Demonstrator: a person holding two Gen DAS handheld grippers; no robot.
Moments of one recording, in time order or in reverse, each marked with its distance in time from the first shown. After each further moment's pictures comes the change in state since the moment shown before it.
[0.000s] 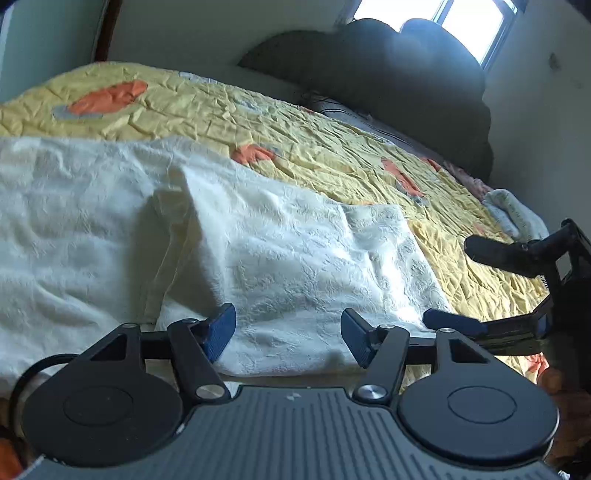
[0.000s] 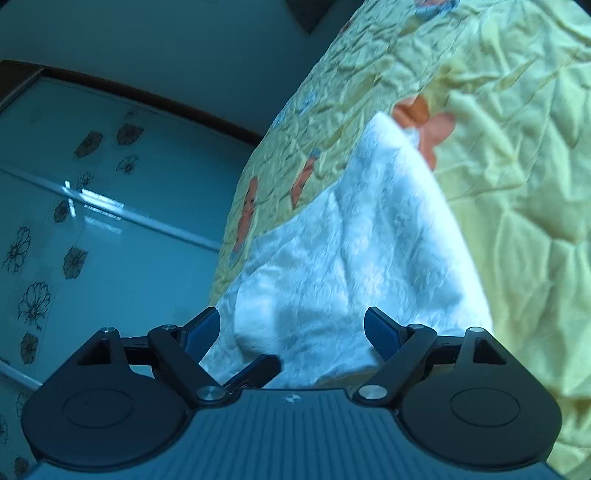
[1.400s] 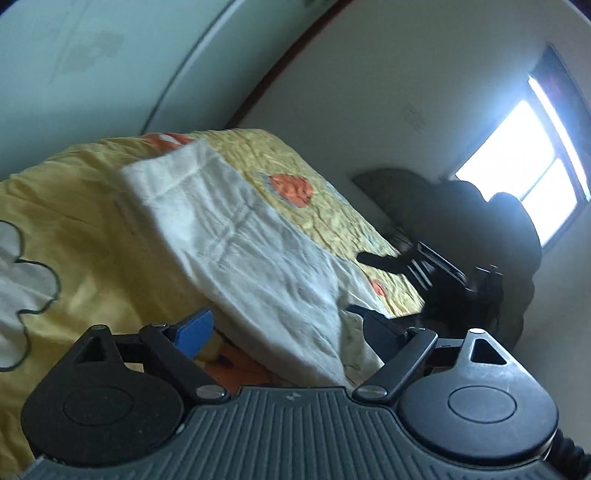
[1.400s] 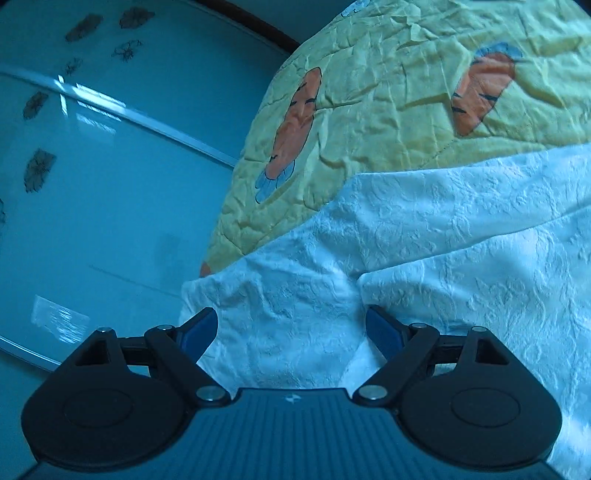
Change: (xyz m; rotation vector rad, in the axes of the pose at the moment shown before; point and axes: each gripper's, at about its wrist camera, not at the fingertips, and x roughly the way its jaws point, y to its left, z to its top) left arm -0.190 0.127 -0.034 -0.489 -0.321 0.180; right arm 0.210 0.150 0.012 -0.329 0.225 -0.082
